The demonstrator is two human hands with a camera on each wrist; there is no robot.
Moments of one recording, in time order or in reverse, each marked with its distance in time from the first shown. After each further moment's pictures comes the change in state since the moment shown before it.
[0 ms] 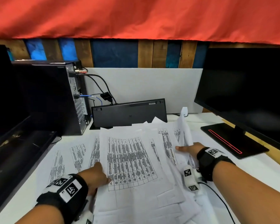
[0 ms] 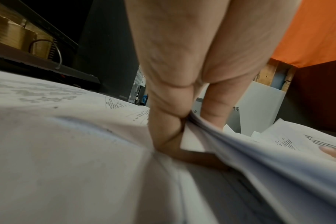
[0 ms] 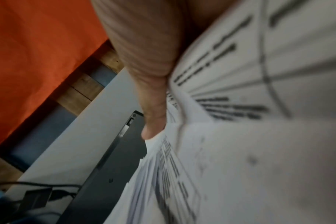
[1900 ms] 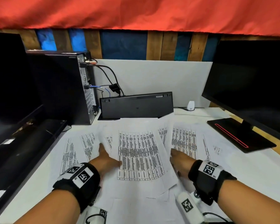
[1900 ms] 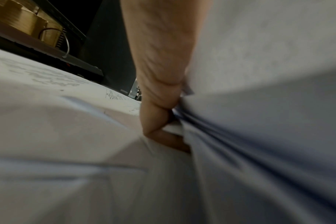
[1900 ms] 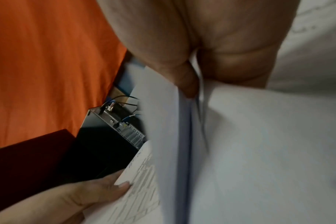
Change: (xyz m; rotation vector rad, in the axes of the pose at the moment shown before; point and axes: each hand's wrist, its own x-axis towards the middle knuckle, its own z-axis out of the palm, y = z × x) left_hand -0.009 -0.002 0.001 -0.362 0.024 -0.094; right_hand -0.083 0.013 0.079 0.010 -0.345 -0.250
